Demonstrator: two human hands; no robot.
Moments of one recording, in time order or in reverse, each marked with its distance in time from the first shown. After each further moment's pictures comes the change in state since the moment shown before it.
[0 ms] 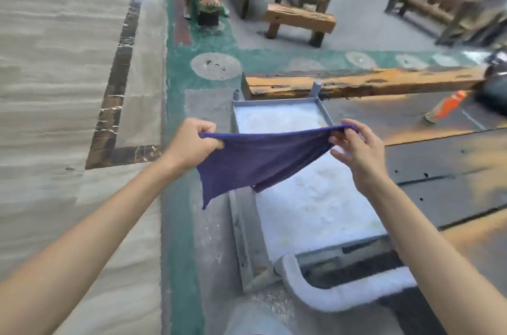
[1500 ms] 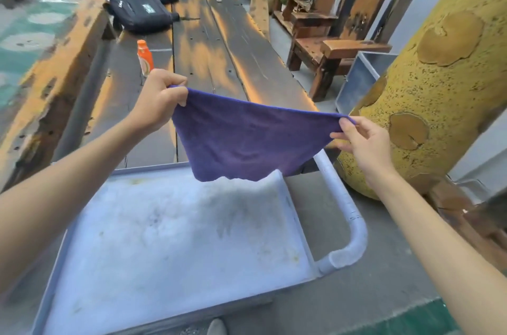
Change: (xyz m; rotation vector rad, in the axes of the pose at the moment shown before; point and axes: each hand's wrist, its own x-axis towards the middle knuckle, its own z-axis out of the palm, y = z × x) left_hand 0.321 0.160 0.309 -0.330 -1.354 0.876; right_hand -0.098 -0.020 -0.017 -0.140 1.460 -0.054
